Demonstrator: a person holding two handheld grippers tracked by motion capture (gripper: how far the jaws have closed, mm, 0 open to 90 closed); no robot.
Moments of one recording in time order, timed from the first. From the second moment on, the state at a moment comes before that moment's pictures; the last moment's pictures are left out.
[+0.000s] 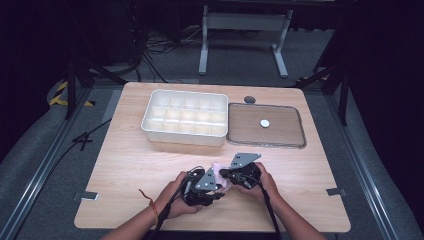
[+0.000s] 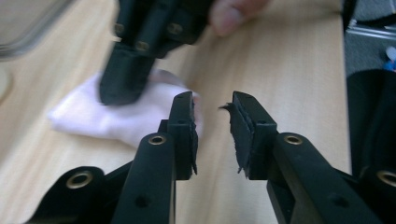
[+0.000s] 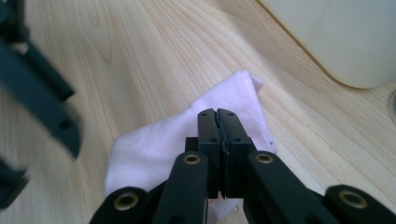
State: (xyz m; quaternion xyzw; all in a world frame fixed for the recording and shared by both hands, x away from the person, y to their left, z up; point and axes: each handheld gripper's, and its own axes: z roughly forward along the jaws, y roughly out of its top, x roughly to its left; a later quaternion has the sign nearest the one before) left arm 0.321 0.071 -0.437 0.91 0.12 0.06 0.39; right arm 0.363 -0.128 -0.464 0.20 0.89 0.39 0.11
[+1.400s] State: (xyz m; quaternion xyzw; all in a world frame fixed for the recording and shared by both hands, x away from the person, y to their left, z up) left arm 0.334 0.059 -0.467 0.92 0.13 0.06 0.37; right arm 0.369 -0.132 -0.469 0.23 0.88 0.40 0.14
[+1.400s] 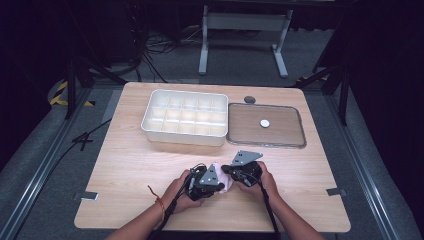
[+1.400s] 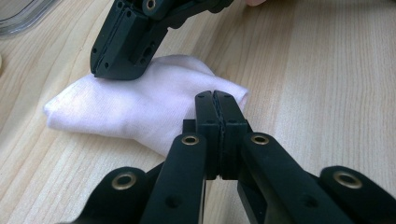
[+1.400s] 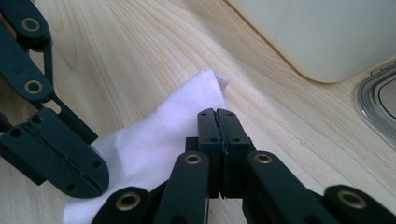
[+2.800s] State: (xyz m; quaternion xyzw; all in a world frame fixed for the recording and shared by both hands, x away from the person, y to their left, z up) left arm 0.337 0.058 -0.467 0.92 0.13 0.06 0.37; right arm 0.361 -0.135 -0.465 0.20 0.89 0.40 0.14
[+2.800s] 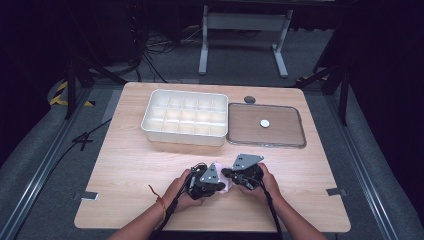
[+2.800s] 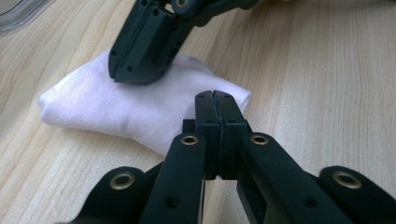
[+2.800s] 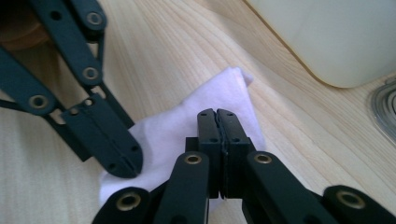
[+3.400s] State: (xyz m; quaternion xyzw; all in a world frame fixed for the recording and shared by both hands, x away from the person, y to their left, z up) left arm 0.333 0.055 -0.466 0.92 0.12 0.06 0.36; right arm 0.368 -0.138 -0.466 0.21 0.88 0.39 0.15
